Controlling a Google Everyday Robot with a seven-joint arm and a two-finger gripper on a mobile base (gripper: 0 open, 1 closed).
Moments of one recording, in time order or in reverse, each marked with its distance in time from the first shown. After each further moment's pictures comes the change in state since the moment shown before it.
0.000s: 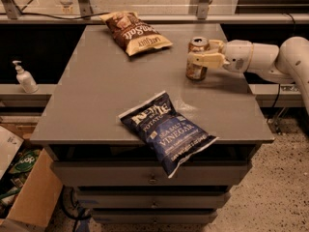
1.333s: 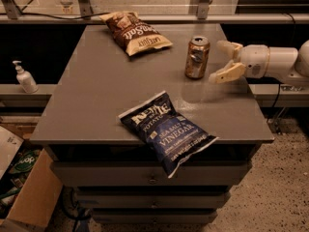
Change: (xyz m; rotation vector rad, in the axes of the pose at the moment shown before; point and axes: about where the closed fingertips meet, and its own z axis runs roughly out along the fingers) arm 0.014 0.007 -0.047 0.028 0.094 -0.008
